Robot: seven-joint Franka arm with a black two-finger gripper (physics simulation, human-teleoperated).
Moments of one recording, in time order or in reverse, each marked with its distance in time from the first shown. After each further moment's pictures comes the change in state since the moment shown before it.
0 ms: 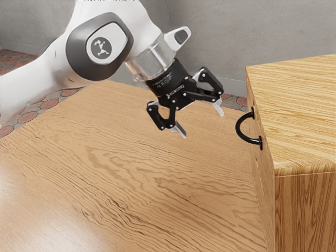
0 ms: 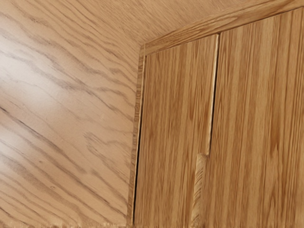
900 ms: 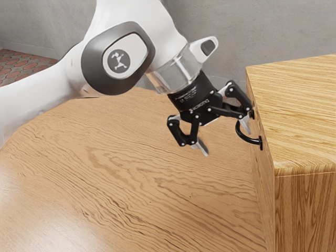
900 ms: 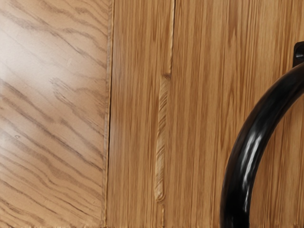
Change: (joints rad) arm -0.091 -0.019 -0.016 -0.033 0.006 0.021 -0.068
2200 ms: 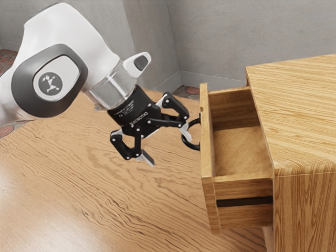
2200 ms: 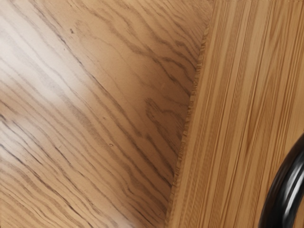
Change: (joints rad) arm 0.044 -0.302 0.093 -0.360 -0.011 0.070 -0.013
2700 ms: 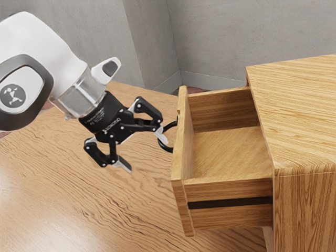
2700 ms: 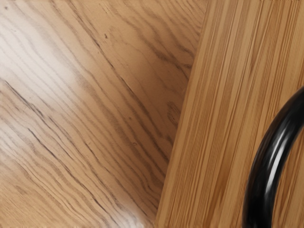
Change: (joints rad) arm 0.000 -0.138 0.039 -0.126 0.001 0.017 -0.001
